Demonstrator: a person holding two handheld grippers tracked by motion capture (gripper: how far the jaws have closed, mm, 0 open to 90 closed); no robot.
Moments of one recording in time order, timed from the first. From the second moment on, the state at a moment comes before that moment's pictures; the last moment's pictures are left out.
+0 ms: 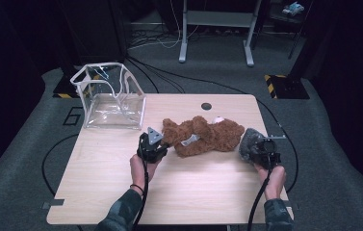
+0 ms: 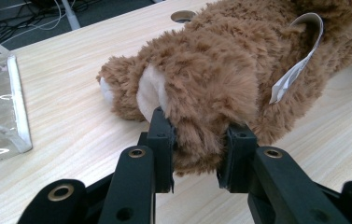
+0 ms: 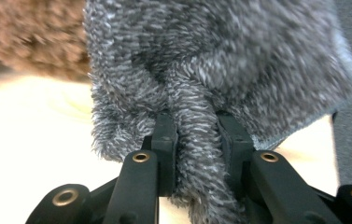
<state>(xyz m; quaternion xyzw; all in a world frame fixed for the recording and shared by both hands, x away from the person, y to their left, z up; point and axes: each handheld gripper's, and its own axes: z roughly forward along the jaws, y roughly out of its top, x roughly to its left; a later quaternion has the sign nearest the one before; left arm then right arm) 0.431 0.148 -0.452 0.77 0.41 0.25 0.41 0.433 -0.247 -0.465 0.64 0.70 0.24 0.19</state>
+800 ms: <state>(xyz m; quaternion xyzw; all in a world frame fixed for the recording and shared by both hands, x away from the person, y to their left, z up) 0.430 0.148 -0.449 0.77 0.41 0.25 0.41 0.414 -0.247 -0.458 0.61 0.70 0.32 0.19</state>
